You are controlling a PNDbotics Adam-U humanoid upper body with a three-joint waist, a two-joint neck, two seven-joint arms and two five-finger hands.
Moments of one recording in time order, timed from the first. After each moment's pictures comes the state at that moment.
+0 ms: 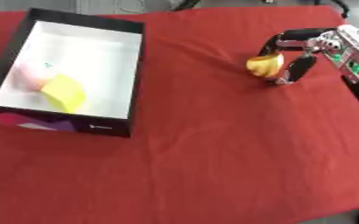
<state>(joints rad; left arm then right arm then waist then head) -0.25 0.59 0.13 -1.92 0.26 0.04 0.63 -0.80 -0.85 0.25 -0.99 0.62 -0.29 0.55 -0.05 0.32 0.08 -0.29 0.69</state>
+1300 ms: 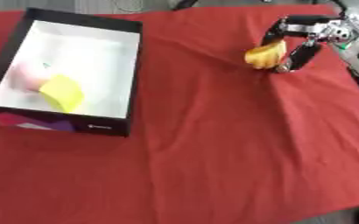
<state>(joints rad) -0.24 0.59 0.13 -1.92 0.26 0.04 0.62 -0.78 -0.90 0.23 -1.12 0.43 -0.21 0.59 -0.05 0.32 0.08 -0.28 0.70</state>
